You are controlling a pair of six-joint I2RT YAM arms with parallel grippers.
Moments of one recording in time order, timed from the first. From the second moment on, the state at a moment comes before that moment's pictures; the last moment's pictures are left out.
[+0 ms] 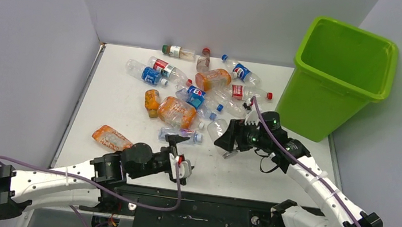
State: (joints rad) left arm -1.17 0.73 0.53 -0.03 -0.09 0.45; right arm 0.54 1.04 0.80 -0.35 -0.40 0.46
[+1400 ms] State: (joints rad) left arm -1.39 1.09 0.63 0.06 -0.28 1.19; right arm 0.79 0.96 0.85 -0.64 -0.57 0.39
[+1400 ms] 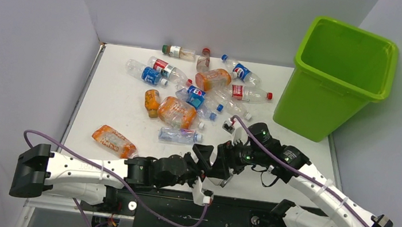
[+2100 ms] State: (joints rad) left arm -1.19 0.90 0.77 -0.13 -0.12 0.49; right arm 0.80 0.75 1.03 -0.26 -0.07 0.35
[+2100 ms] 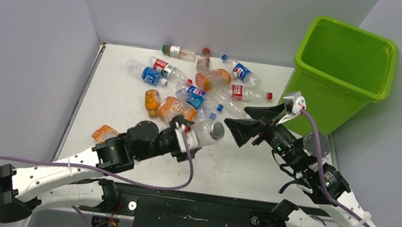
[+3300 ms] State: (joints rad) left arm -0.78 0.85 0.70 0.09 0.37 -0.25; right arm 0.85 1.05 0.89 0.33 -0.14 0.54
